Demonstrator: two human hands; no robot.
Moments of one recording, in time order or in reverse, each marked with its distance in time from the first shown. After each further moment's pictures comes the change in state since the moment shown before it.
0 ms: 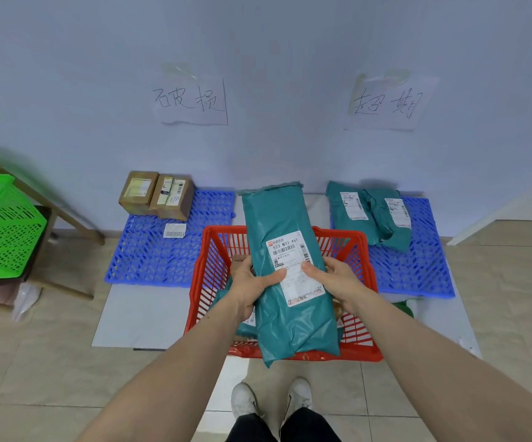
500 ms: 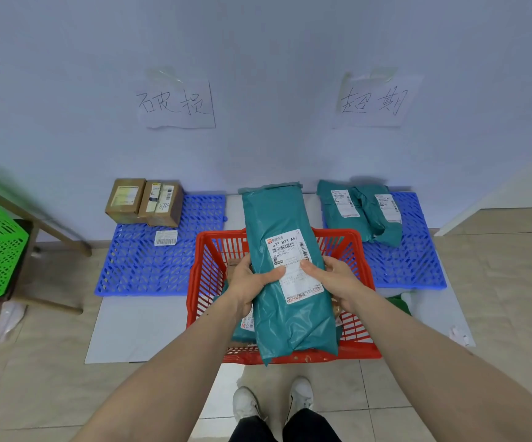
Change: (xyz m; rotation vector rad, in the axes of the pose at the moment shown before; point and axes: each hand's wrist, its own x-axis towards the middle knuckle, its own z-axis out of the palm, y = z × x) left_hand 0.013 0.014 -0.002 0.045 -0.046 -0.034; right_hand 0.008 0.002 0.002 0.010 0.080 0.020
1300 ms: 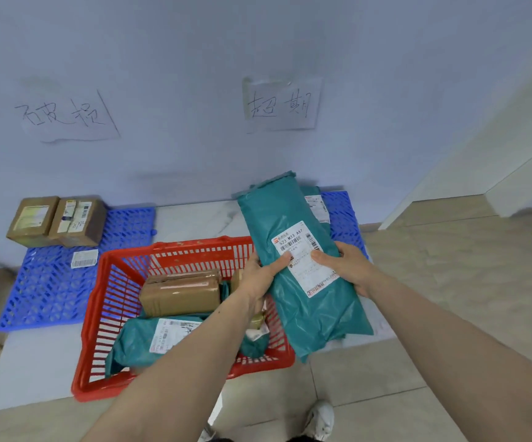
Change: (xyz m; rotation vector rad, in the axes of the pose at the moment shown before) left_hand 0.035 -0.039 0.219 -0.079 -0.061 -0.056; right_hand -0.008 -0.024 -0.226 -0.078 0.091 -0.034
